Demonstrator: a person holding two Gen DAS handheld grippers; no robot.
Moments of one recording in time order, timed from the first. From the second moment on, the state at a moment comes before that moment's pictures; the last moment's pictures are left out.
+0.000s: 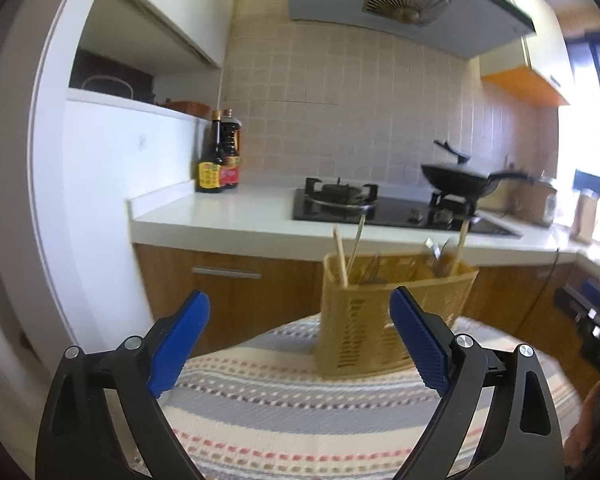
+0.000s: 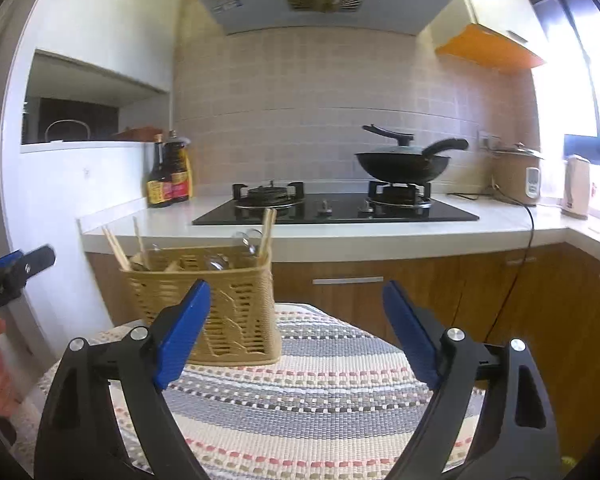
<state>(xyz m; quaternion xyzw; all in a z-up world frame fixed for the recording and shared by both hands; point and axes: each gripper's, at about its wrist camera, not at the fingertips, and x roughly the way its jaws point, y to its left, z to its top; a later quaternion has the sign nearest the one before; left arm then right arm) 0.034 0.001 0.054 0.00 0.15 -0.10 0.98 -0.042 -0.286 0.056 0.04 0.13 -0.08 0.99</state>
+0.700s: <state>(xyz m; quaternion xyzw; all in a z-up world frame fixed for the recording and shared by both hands) 0.026 -0.025 0.003 0.00 0.10 -0.05 0.99 -0.031 -0.271 0.022 0.01 0.14 -0.06 0.99</state>
